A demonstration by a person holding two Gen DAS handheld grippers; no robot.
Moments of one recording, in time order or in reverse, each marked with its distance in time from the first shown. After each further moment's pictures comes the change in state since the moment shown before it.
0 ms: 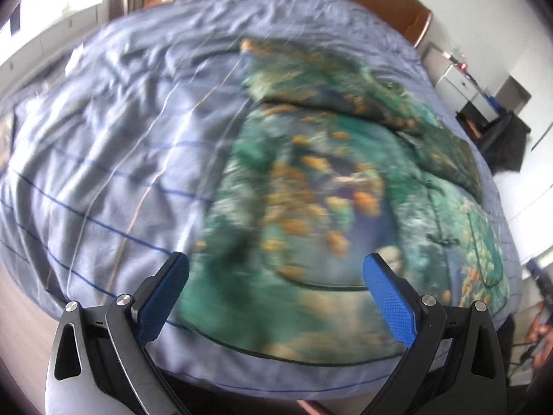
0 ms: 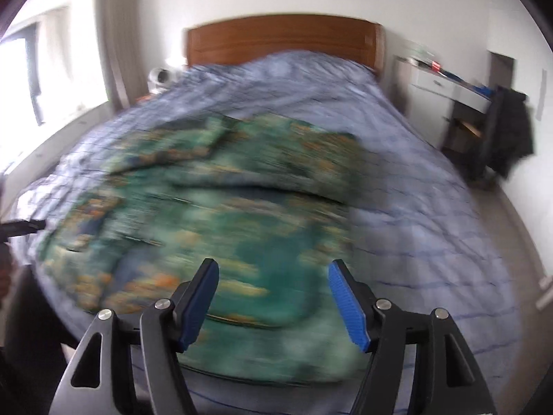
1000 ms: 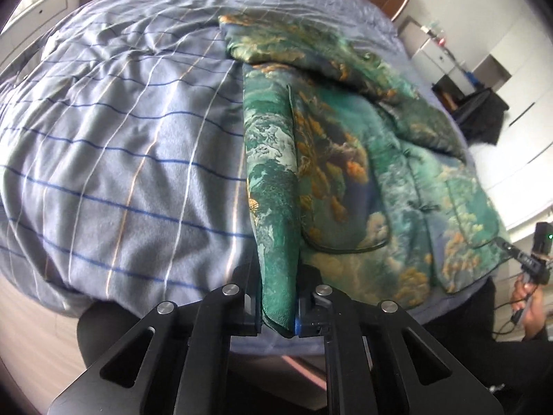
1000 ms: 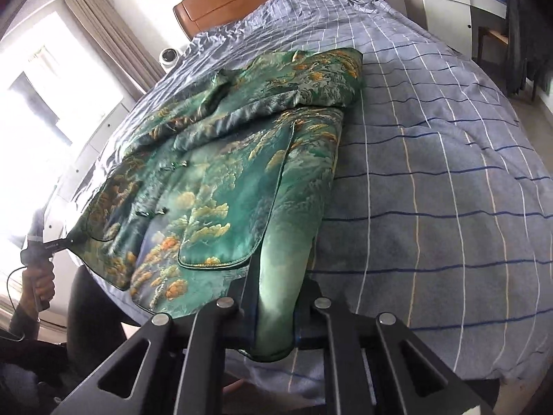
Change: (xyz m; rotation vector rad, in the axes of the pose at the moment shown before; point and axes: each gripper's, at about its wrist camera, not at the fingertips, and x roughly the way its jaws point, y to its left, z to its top) left arm -0.015 -0.007 -0.015 0.067 0.116 -0.109; right arm 0.032 -0.058 -0.010 0.179 0.240 0.324
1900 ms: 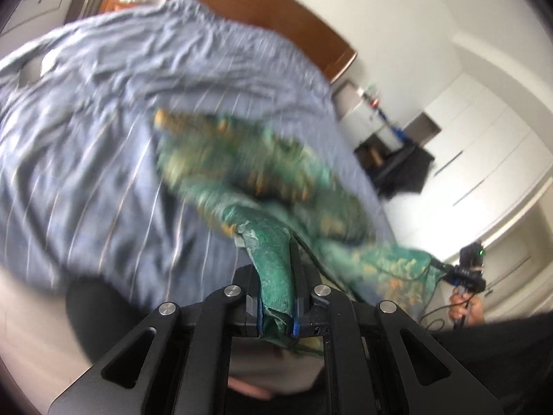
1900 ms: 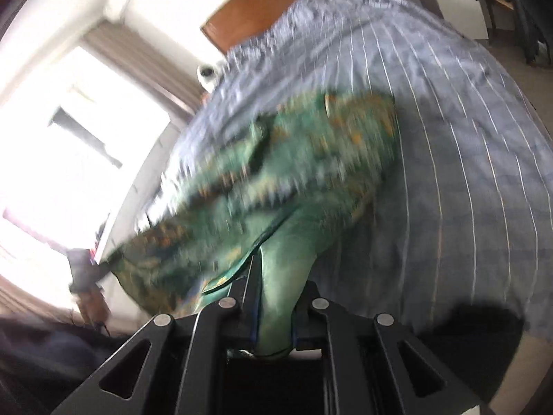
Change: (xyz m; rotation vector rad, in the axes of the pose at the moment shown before) left arm -0.120 0.006 0.014 -0.054 -0.252 -0.328; right arm -0.089 -0.001 0.024 0.115 -0.040 0.274
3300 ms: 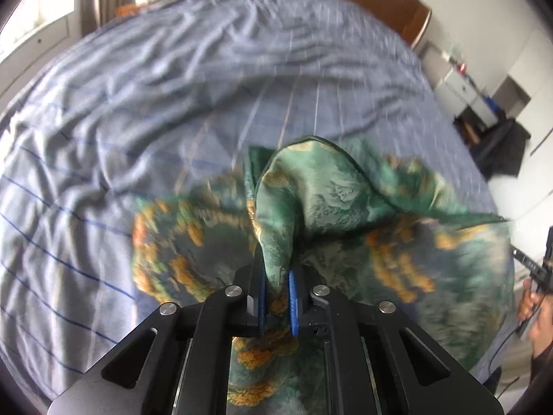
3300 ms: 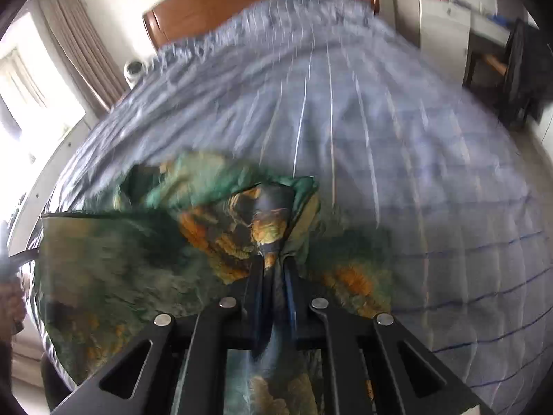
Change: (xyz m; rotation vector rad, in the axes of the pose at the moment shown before) left arm 0.217 0.042 0.149 0.088 0.098 0.409; right arm 0.204 -0.051 0.192 -0.157 -0.045 -0.440
